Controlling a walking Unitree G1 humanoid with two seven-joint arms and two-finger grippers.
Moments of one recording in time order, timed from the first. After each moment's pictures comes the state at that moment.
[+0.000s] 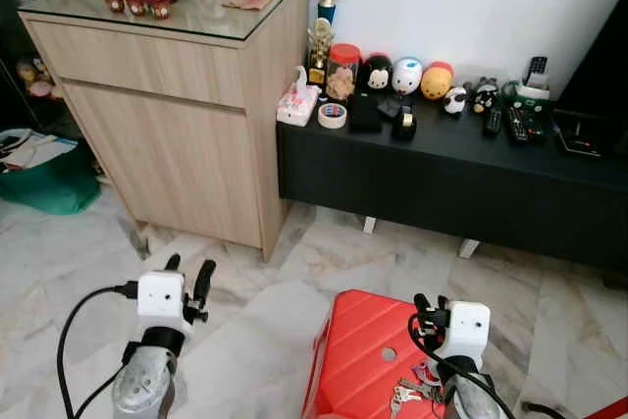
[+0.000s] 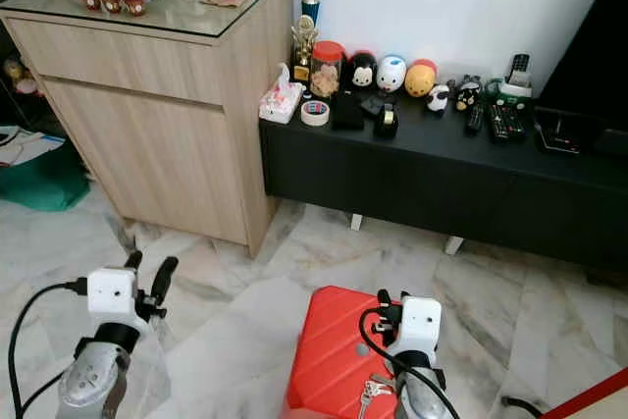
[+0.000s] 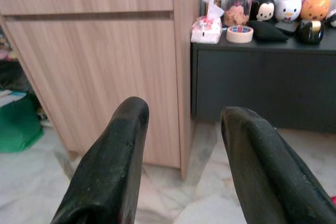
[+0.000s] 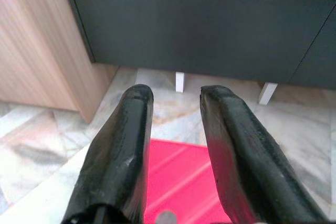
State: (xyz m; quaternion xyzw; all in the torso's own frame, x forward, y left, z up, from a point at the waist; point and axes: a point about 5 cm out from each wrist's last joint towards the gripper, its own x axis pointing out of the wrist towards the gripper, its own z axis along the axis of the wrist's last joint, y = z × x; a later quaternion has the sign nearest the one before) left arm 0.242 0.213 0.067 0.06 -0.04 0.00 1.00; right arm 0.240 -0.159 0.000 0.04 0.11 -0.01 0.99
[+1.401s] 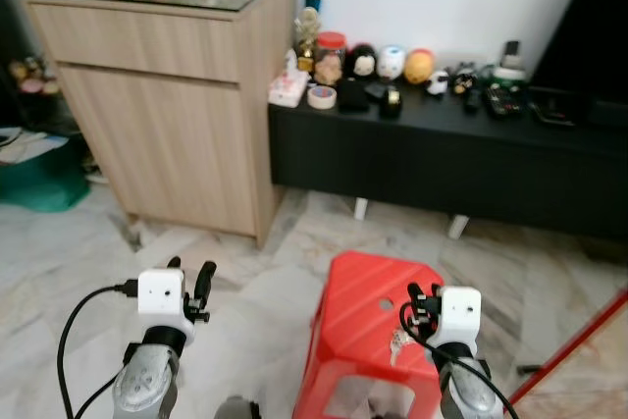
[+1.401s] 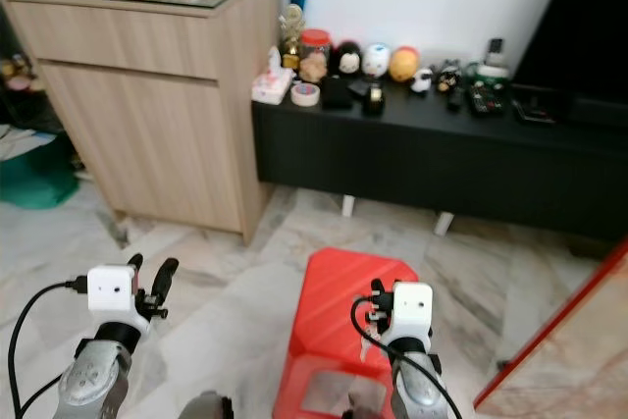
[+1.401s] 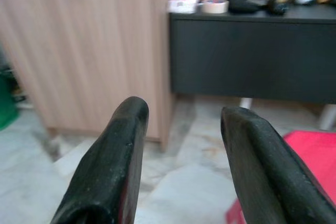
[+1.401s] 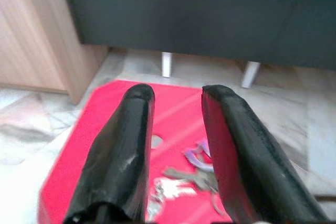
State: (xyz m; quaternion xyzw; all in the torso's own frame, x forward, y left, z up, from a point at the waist) left arm 0.250 0.204 0.072 0.05 -0.01 0.00 1.00; right arm 0.242 -0.155 0.004 0.02 0.13 0.00 0.99
